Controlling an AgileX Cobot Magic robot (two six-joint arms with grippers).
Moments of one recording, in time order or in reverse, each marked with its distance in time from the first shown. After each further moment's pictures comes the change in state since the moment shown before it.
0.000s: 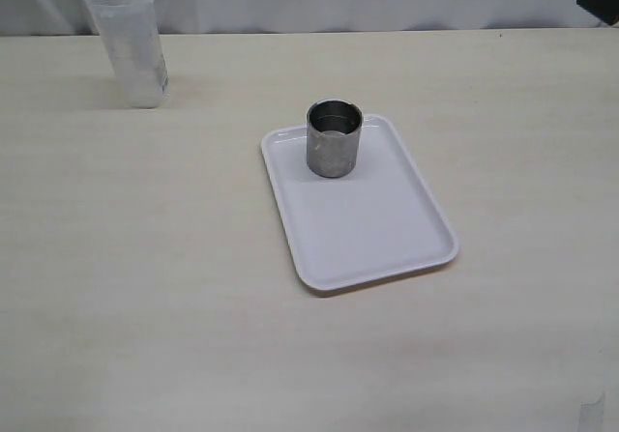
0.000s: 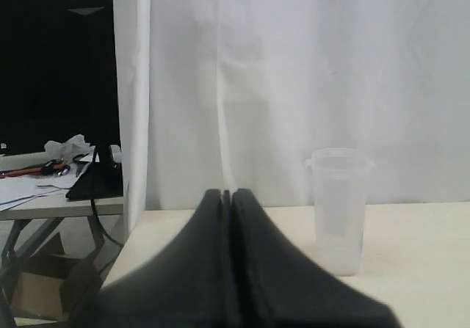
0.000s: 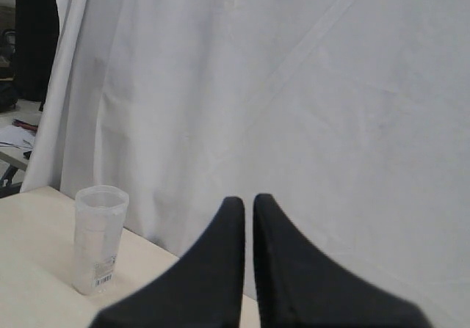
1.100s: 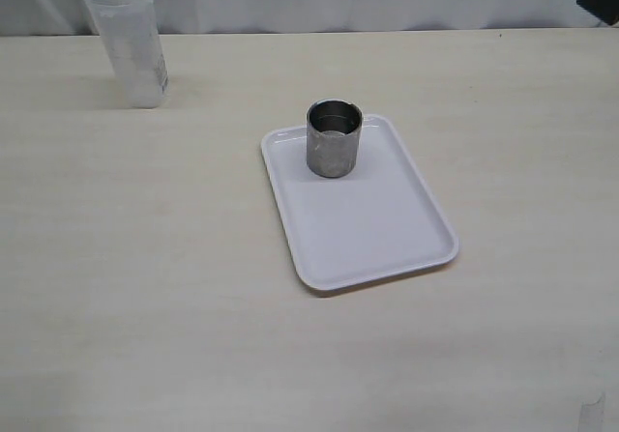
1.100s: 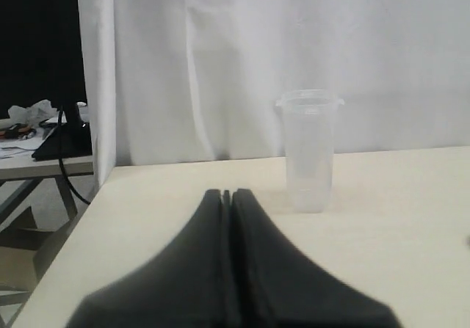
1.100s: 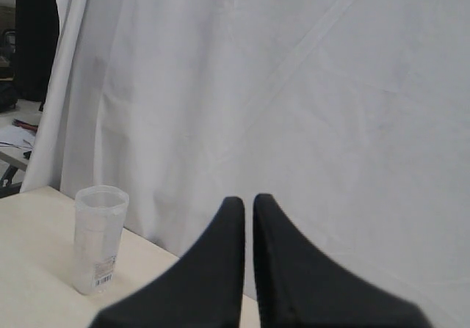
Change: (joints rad) left arm -0.070 -0.220 0.188 -0.003 0.085 0.001; right arm 0.000 0.000 0.000 0.000 0.000 0.000
